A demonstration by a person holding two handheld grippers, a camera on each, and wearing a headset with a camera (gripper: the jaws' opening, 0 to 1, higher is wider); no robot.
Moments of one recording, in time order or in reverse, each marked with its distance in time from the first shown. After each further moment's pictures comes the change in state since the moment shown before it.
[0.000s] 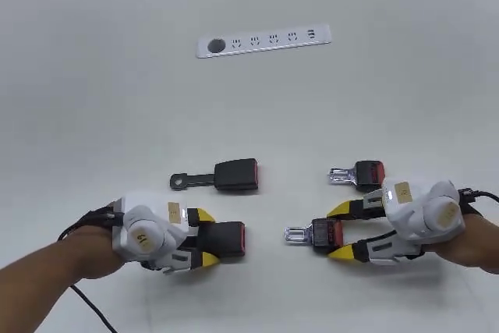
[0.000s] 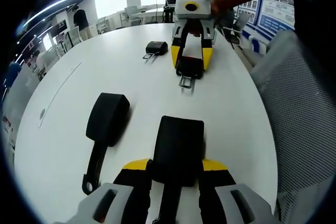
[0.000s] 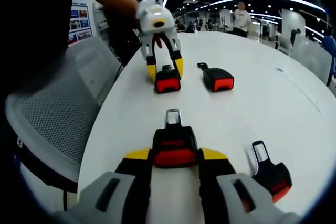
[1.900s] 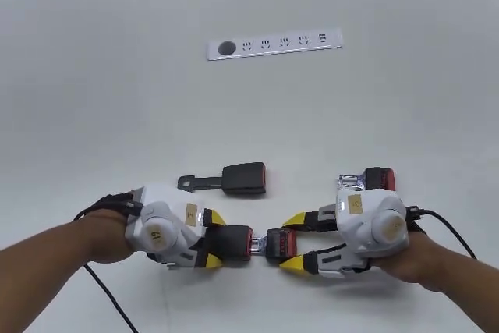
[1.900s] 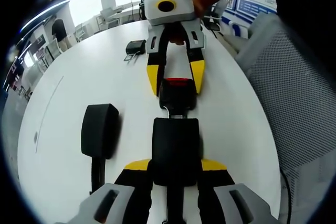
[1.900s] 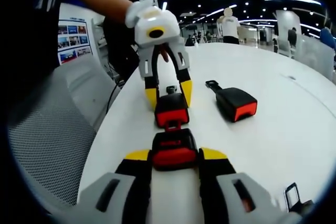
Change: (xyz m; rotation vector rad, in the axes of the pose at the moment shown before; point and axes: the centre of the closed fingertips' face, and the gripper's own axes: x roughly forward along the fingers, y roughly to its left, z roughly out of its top) left arm 0.002 -0.003 0.002 0.166 0.063 -0.096; right arm 0.061 0.010 0.052 0.059 -0.130 0.028
